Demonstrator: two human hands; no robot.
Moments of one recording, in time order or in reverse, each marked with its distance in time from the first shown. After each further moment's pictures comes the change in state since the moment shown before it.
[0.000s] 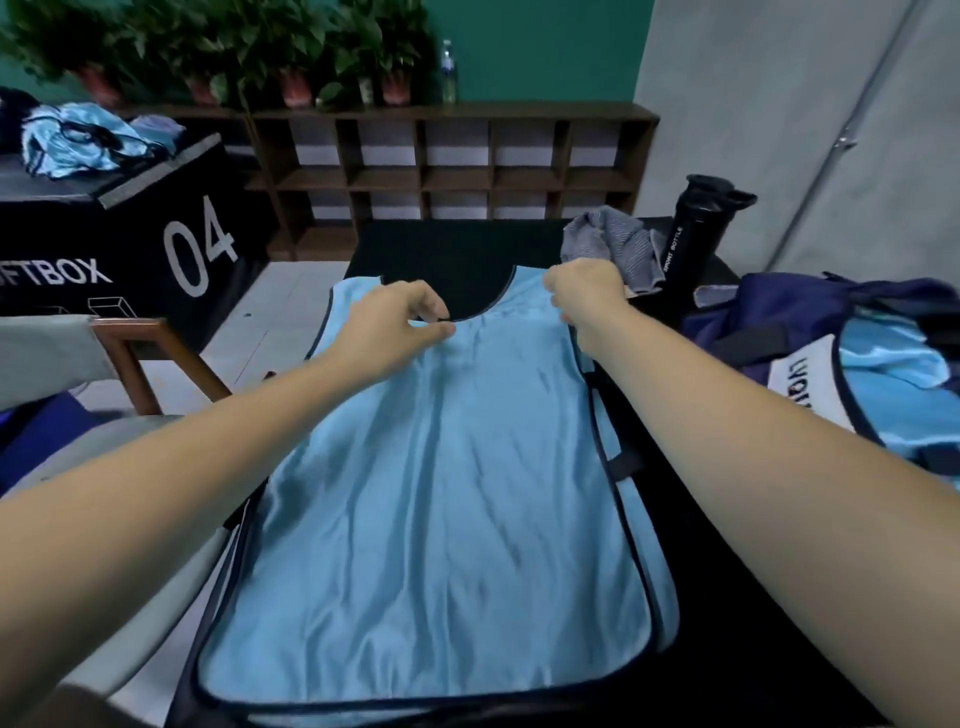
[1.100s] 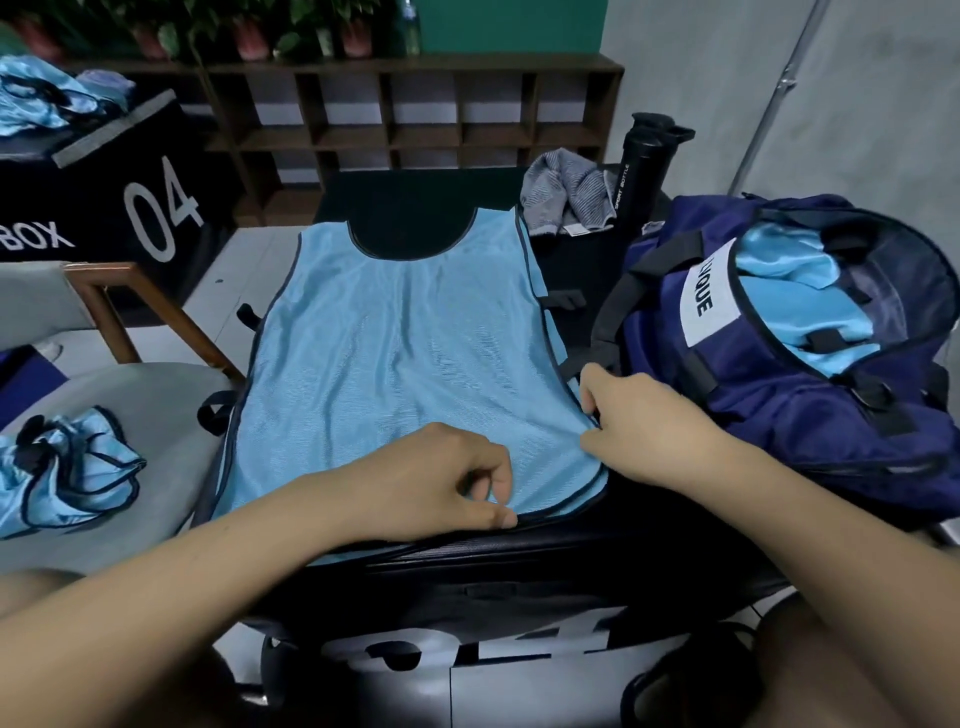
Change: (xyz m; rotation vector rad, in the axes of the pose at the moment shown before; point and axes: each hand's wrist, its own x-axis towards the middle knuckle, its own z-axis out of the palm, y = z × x) left_hand -0.214 0.119 0.037 -0.055 -0.702 0.240; right_hand -0.235 0.083 -0.123 -1.030 -0.398 -0.205
